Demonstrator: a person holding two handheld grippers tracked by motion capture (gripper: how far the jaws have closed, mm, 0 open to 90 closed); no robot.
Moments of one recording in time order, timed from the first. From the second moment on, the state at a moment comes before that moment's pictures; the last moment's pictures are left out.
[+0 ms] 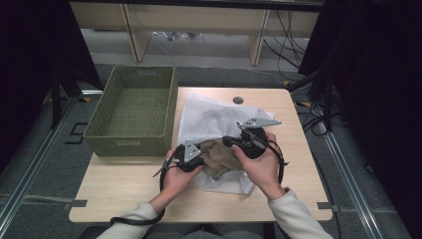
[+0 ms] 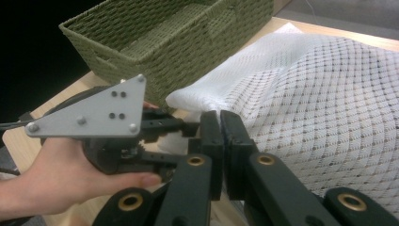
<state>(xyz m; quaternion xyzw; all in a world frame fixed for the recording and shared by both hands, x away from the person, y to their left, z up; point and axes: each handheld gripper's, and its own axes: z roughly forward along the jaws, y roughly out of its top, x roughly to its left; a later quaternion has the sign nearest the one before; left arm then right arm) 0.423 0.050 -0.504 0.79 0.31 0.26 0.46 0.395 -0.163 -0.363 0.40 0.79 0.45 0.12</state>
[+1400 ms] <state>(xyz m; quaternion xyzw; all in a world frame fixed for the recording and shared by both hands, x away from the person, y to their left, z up) 0.418 0.055 -0.488 0.79 0.30 0.26 0.47 0.395 -0.162 -0.370 0.41 0.79 0.44 0.12</state>
